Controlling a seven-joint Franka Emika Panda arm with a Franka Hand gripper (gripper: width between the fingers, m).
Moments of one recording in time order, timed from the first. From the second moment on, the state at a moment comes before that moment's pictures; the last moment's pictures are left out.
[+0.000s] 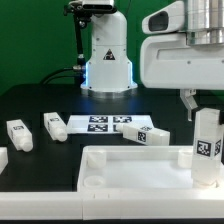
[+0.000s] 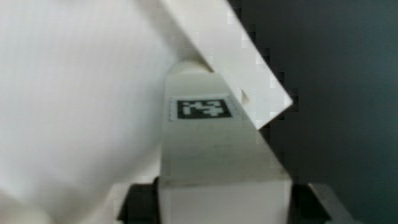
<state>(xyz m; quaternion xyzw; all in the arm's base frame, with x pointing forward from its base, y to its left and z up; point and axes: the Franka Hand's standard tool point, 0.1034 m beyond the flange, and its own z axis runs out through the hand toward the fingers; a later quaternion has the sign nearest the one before) 0.636 0.111 0.121 -0.87 0.48 -0.05 0.06</state>
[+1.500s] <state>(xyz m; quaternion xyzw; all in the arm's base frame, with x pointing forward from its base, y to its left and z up) 0.636 0.108 0.117 -0.88 0.45 -0.06 0.09</state>
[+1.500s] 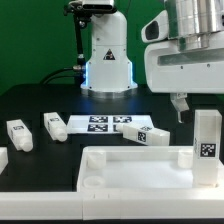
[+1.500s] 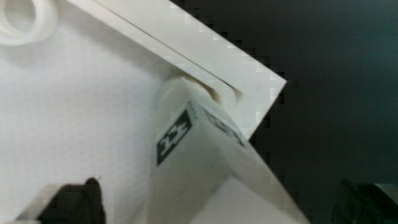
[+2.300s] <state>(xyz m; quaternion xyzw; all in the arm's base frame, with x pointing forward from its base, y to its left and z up) 0.645 0.116 0.113 -0.97 0.21 -0.07 0.04</state>
